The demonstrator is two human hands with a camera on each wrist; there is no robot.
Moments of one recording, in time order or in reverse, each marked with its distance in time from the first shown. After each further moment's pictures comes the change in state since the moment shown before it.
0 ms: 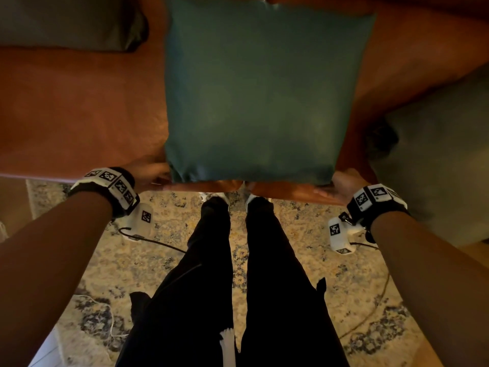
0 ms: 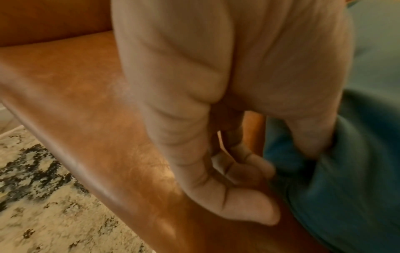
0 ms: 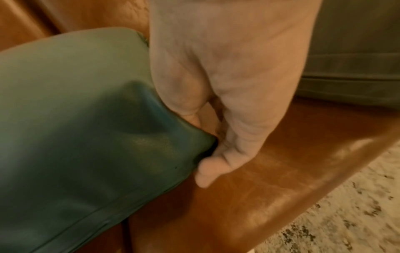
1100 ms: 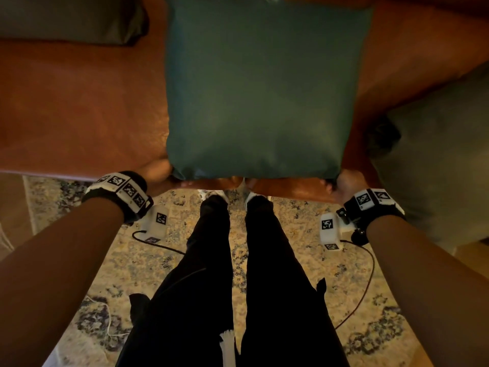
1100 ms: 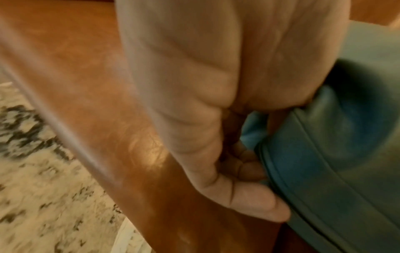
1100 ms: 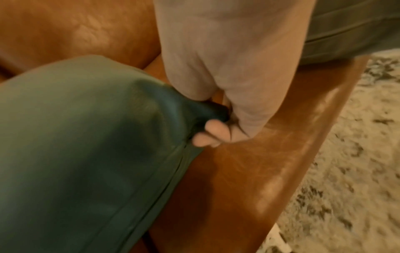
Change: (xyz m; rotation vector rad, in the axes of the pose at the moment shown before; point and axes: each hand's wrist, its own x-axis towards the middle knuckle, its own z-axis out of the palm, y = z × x) left_hand -0.003 -0.003 0.034 -0.270 -0.115 0.122; right_hand 0.036 0.022 -0.002 0.199 0.171 -0.029
